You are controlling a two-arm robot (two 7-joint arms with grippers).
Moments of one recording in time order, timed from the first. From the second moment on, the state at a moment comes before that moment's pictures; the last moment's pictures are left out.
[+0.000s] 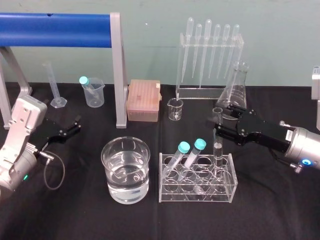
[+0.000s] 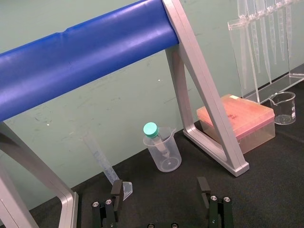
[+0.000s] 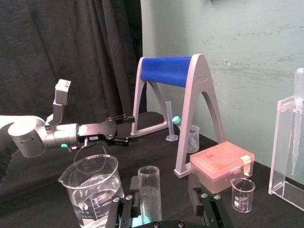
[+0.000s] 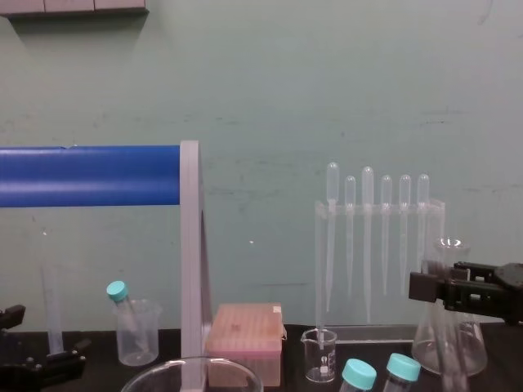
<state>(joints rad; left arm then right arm) -0.20 0.60 0.45 -1.41 -0.25 -0.12 0.03 0.39 0.63 -0.48 -1.32 0.77 -0.07 0.87</state>
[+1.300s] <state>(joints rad) -0.20 0.60 0.45 -1.41 -0.25 -0.12 0.03 0.25 0.72 -0.30 -1.54 0.53 0.13 0.32</state>
